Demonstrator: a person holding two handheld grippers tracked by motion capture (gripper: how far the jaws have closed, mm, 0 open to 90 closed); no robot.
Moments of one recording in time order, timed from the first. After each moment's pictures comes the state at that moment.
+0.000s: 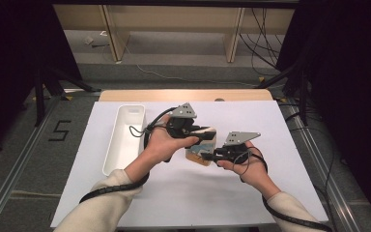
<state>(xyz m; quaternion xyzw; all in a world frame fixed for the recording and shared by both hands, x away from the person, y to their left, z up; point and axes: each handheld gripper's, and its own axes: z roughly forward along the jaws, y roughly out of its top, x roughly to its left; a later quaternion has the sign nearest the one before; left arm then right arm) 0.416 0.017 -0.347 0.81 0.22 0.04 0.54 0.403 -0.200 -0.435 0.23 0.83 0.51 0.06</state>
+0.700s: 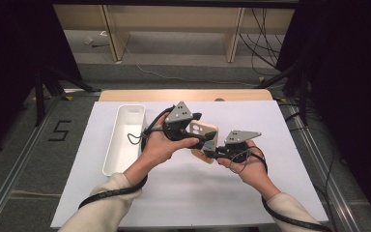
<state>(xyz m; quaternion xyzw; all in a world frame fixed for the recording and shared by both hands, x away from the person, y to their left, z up) 0.412 0.021 -0.352 0.77 0.23 0.14 0.58 0.400 -0.198 -0.429 0.27 0.83 0.48 0.10</state>
